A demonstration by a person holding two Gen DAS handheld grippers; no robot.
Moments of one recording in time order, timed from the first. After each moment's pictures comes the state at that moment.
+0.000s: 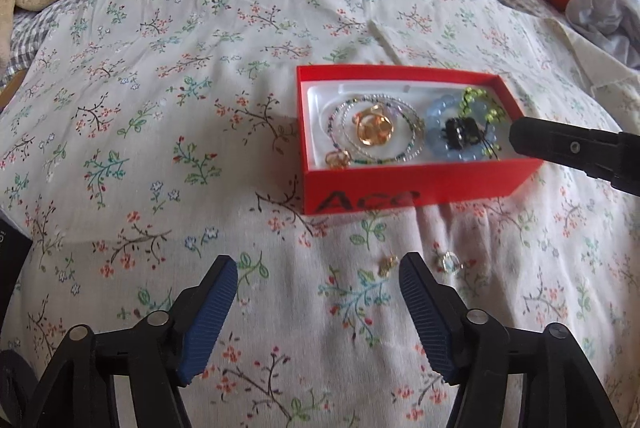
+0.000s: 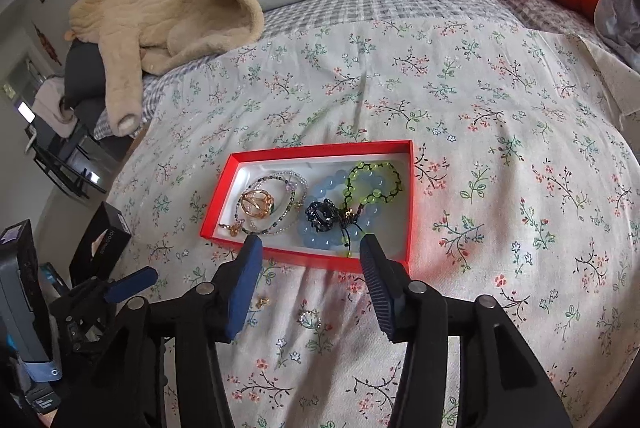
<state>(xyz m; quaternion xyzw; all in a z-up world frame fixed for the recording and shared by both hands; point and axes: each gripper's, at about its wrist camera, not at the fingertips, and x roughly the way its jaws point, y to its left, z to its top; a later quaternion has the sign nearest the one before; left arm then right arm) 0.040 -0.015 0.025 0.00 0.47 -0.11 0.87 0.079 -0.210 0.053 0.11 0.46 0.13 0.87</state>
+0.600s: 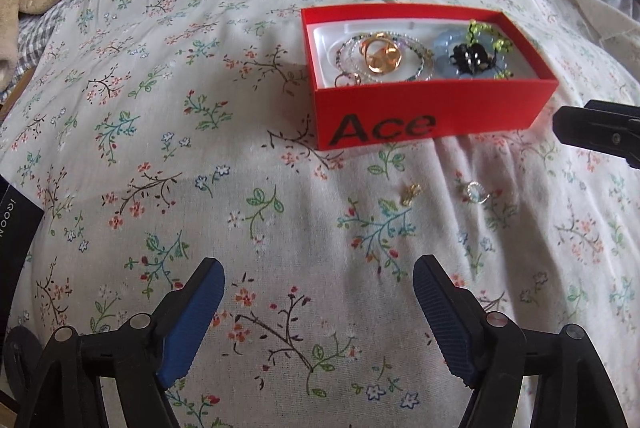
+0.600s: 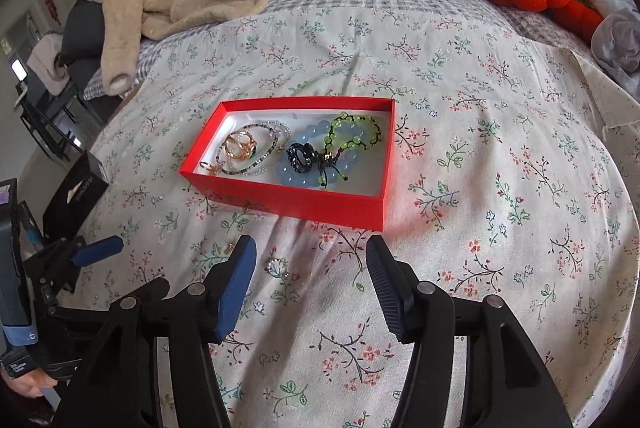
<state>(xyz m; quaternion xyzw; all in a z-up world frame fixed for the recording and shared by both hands) 0.017 -0.016 -0.003 0.06 0.48 -0.10 0.87 0.043 -0.210 0.037 0.04 0.47 0.13 0.87</state>
